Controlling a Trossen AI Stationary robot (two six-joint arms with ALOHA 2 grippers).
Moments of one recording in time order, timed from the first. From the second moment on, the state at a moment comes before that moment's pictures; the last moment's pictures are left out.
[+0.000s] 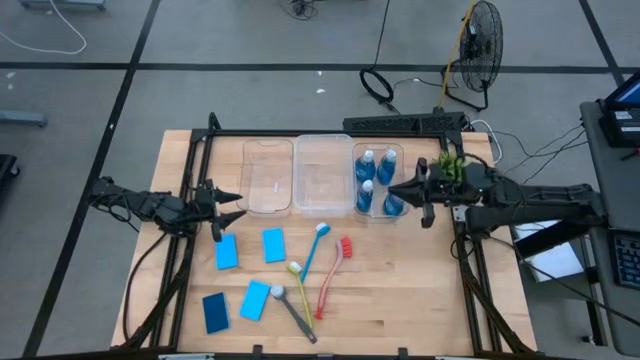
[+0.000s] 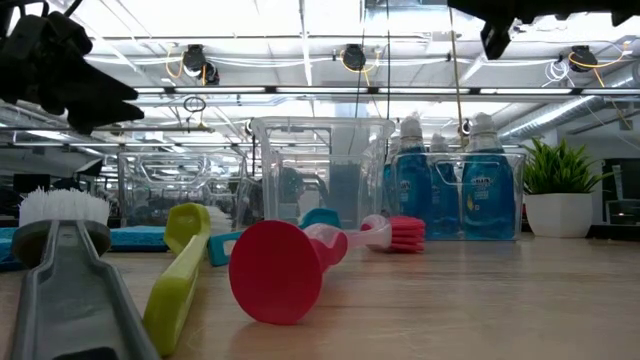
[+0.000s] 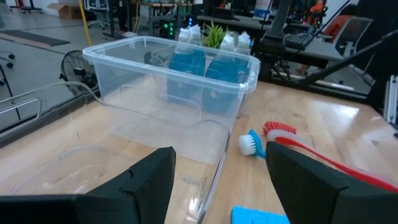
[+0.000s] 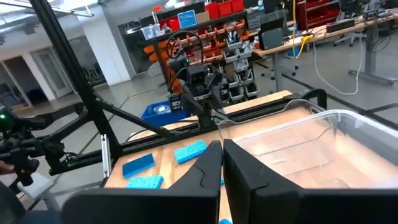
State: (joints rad) left arm -0.34 0.01 0.12 -0.29 -0.59 -0.25; right arm -0.06 0.61 0.56 0.05 -0.02 0.29
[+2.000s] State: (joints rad) left arm -0.34 0.98 1.05 -0.95 -0.22 -0.54; right arm -0.06 0.26 0.02 0.60 0.10 0.51
